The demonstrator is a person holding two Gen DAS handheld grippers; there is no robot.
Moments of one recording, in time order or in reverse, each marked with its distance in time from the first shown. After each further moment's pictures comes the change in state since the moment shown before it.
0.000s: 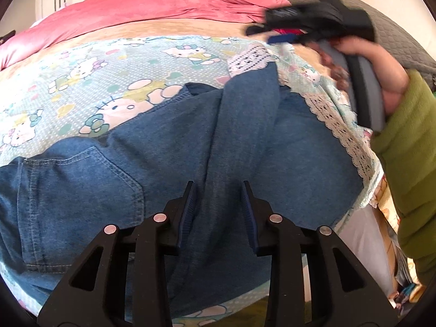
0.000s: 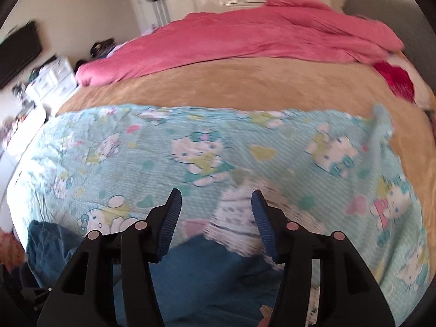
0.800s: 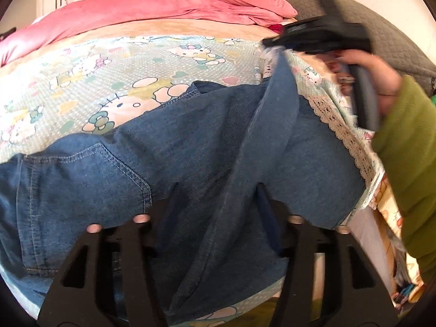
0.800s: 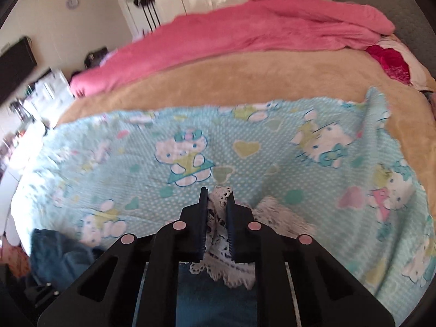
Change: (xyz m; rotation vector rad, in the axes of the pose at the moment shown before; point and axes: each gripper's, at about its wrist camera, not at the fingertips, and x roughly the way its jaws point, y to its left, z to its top) left arm 0.003 0.013 -0.002 -0.003 -0.007 -0.001; right arm -0.015 -0.044 -0.012 0.125 -0.040 0.032
